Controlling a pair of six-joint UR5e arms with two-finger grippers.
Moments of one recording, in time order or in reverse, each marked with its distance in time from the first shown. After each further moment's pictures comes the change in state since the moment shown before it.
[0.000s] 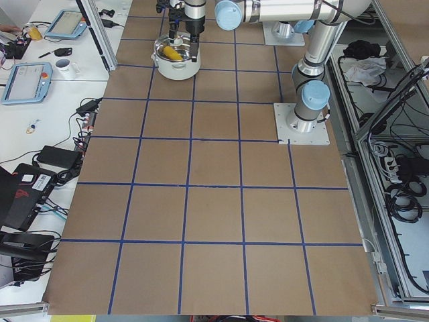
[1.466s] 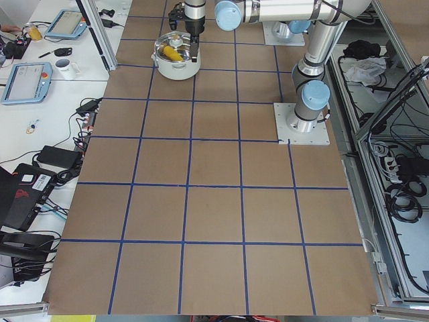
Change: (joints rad) left arm 0.000 -0.003 -0.001 0.000 -0.001 -0.002; right arm -0.217 -0.467 0.084 0.497 0.007 -0.273
